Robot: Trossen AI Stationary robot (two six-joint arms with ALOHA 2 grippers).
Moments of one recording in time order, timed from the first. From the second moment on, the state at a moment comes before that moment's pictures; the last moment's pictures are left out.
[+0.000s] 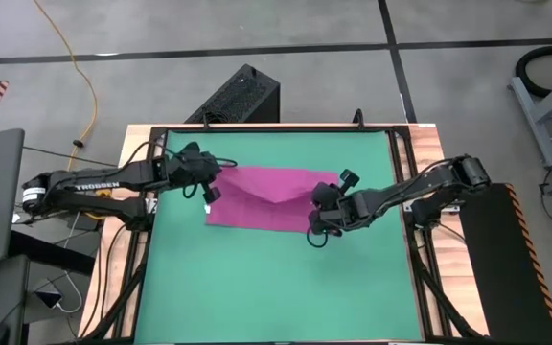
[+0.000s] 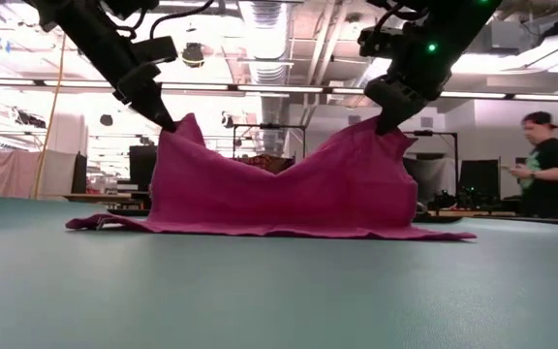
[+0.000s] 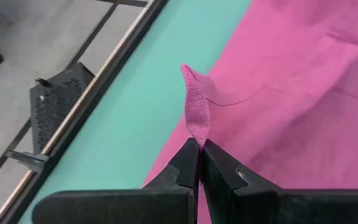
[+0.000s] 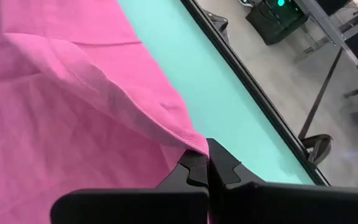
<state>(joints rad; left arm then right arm) 0.26 0.98 0.68 -0.39 -0.34 0.04 0.21 1.53 1.06 -0.78 0.94 0.60</state>
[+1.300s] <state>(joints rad) 0.13 1.03 0.68 -0.57 -0.10 0.08 0.22 1.53 1.06 -0.82 0.60 0.56</state>
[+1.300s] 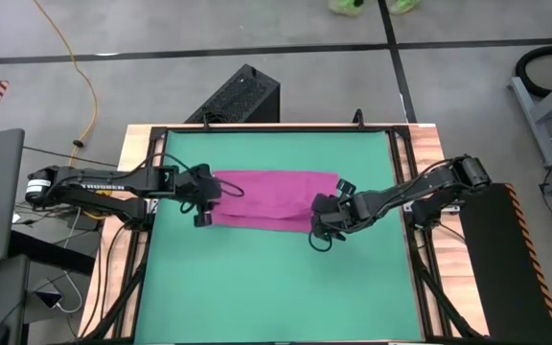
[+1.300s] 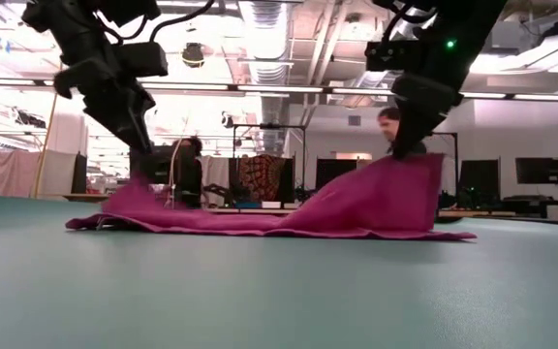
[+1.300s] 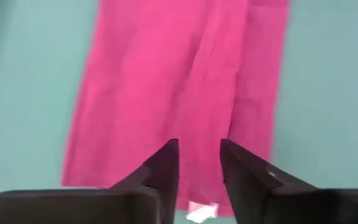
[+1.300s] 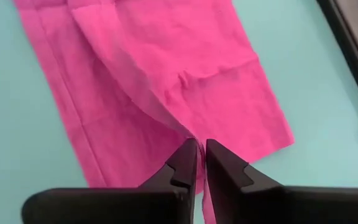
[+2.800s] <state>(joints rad) 0.40 1.03 0.44 -0.36 0.02 -0.09 0.22 1.53 1.06 -0.80 0.52 0.49</state>
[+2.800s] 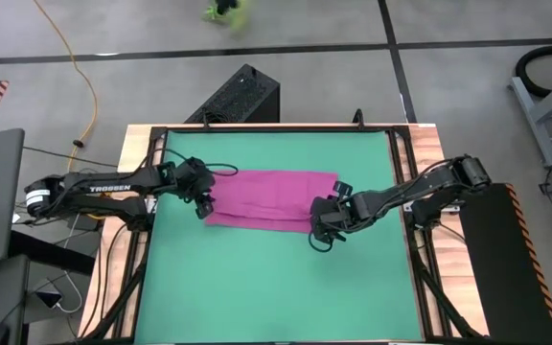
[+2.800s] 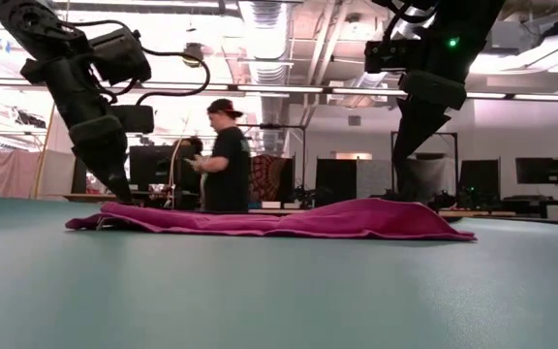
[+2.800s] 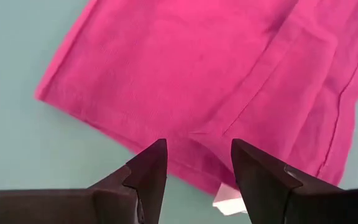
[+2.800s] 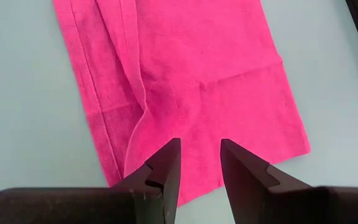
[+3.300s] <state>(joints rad) 0.40 1.13 0.44 -0.33 0.07 -0.14 0.22 1.53 1.06 -0.78 0.52 0.49</state>
